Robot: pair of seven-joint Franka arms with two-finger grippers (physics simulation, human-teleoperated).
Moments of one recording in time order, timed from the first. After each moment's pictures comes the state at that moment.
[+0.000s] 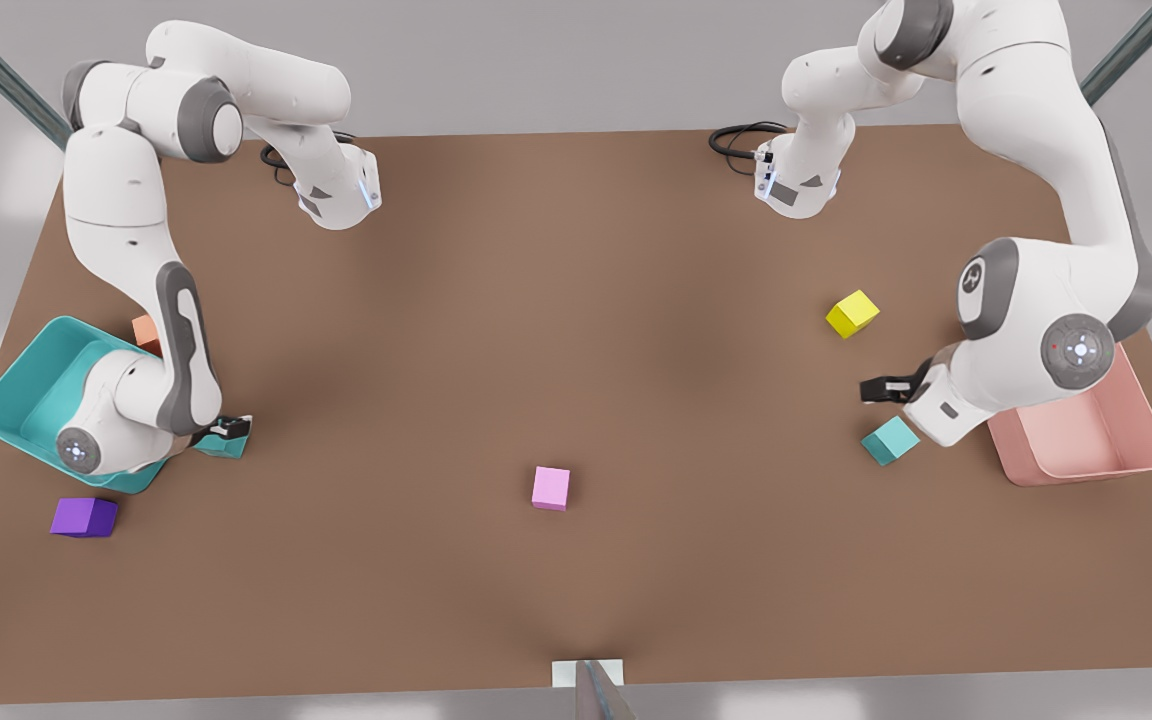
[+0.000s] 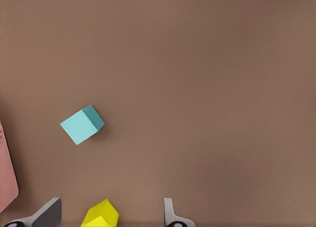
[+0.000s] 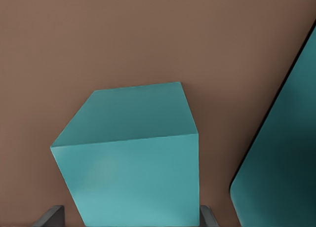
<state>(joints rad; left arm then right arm) 0.13 0.41 -0.28 -1.34 0.07 1.52 -0.13 -0.10 0.64 -0.17 -1.75 0.09 1.91 -0.06</state>
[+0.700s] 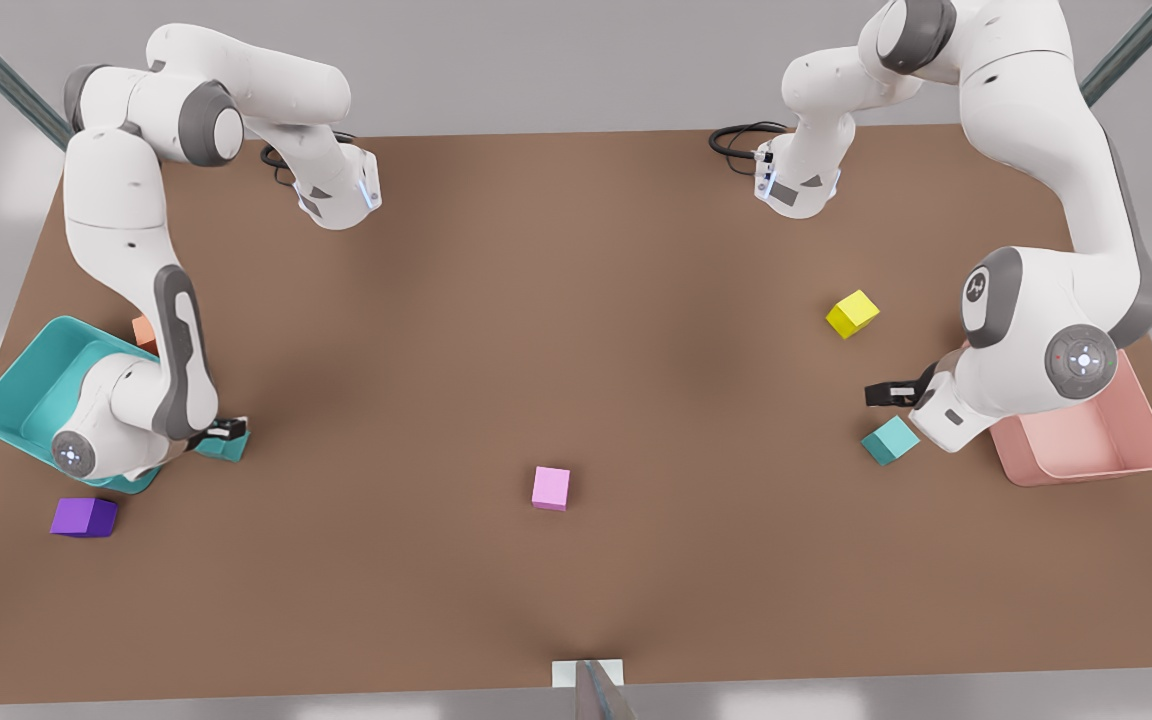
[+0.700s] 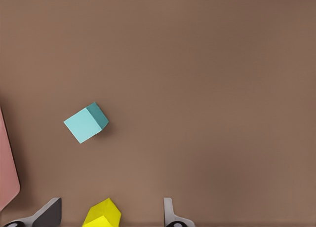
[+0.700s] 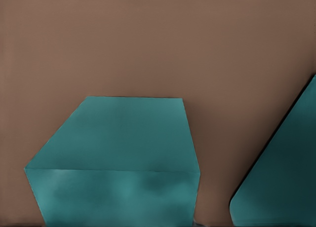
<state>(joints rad) 0.14 0.42 -0.28 -1.35 0.08 1.53 -0.13 -0.10 0.64 -0.17 -1.71 0.10 1.88 -0.16</state>
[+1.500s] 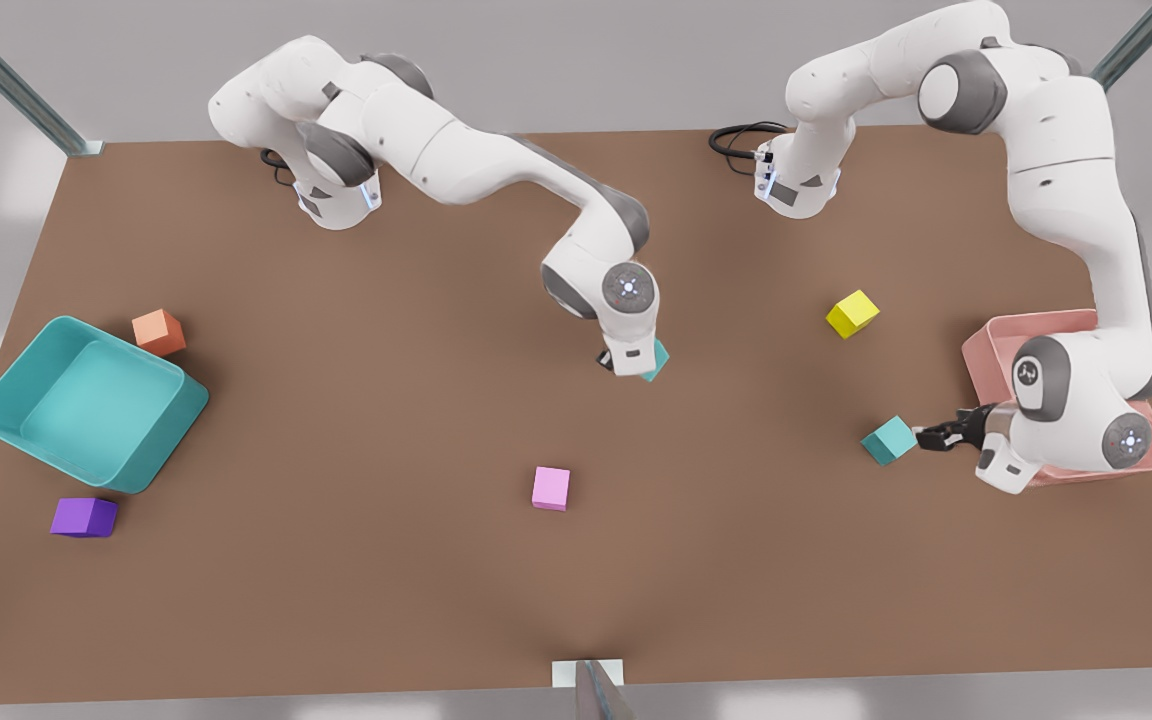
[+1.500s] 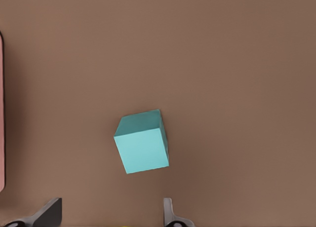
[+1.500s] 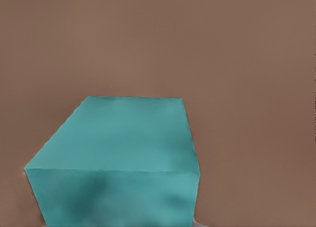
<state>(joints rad) 0.39 0.65 -0.28 -1.47 0.09 1.71 -0.26 0.81 0.93 0.14 -1.01 0.07 1.87 0.00</state>
